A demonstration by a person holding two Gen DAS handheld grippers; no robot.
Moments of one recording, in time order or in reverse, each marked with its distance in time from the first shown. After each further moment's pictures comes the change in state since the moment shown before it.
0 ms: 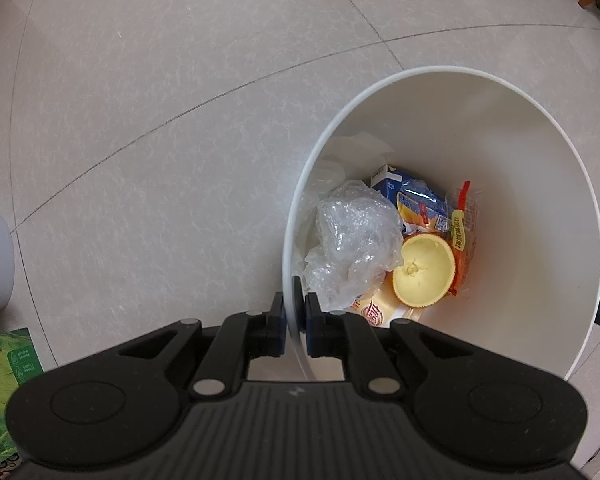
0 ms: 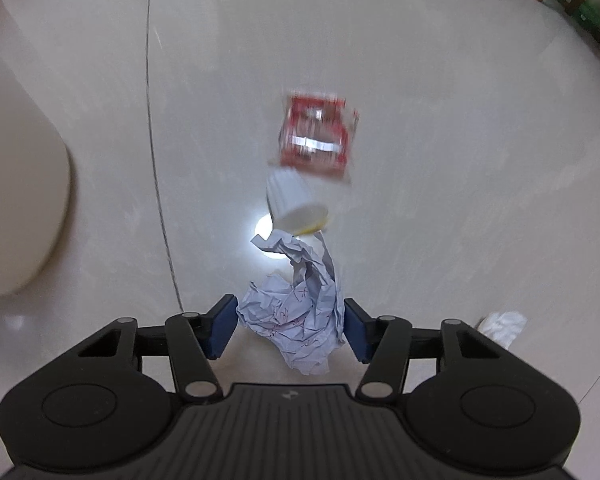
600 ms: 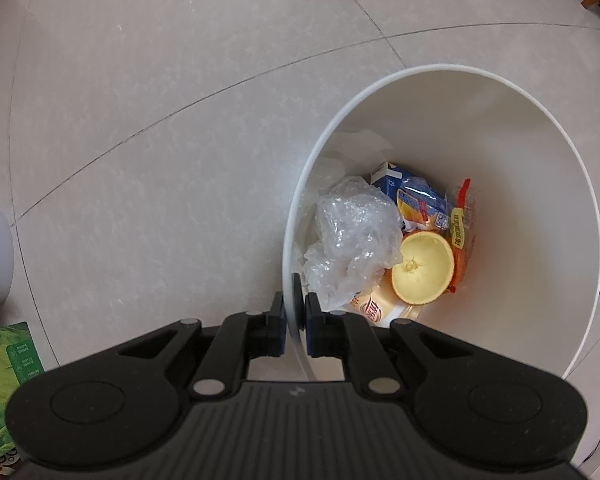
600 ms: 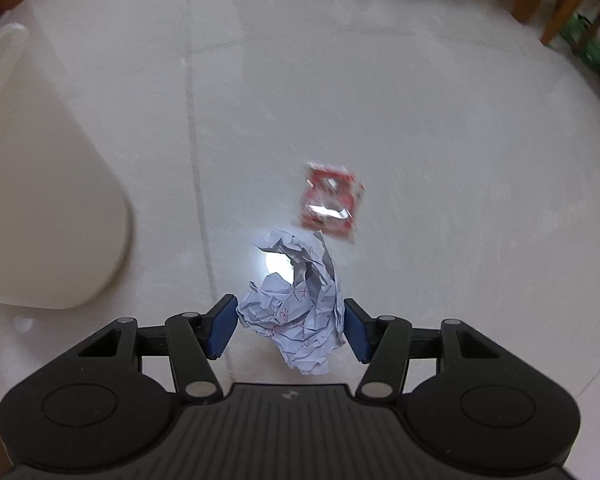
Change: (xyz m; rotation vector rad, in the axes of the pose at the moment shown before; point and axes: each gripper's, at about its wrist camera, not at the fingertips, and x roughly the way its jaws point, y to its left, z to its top) left arm 0.000 -0.003 0.002 -0.001 0.016 0.003; right arm -0.098 0.019 0.028 -0.087 -0.072 0.058
